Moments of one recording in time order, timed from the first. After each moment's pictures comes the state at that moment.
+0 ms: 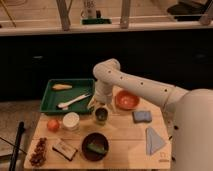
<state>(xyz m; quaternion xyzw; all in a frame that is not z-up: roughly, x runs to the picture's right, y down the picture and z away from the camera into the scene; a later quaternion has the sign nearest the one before) -0.014 0.119 0.777 -0.28 -0.32 -0.56 0.71</state>
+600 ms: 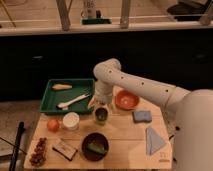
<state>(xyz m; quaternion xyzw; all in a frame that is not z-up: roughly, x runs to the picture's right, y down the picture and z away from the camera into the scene) -0.014 0.117 0.775 -0.28 -0.32 -0.56 0.71</state>
